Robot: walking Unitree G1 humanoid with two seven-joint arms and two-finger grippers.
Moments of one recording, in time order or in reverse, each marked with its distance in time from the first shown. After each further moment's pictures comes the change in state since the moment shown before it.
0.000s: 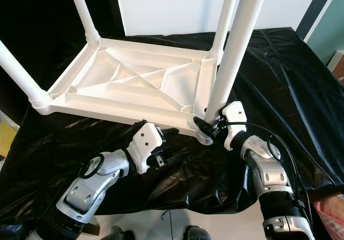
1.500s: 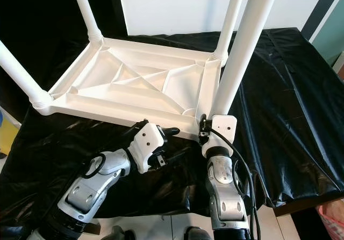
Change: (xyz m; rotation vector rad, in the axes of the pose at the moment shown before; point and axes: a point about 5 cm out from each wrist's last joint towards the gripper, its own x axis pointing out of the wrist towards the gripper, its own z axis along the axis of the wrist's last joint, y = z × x) left arm 0.003 0.000 0.002 0.010 -0.005 0.001; right arm 0.001 0.057 0.006 0.170 0.006 -0.813
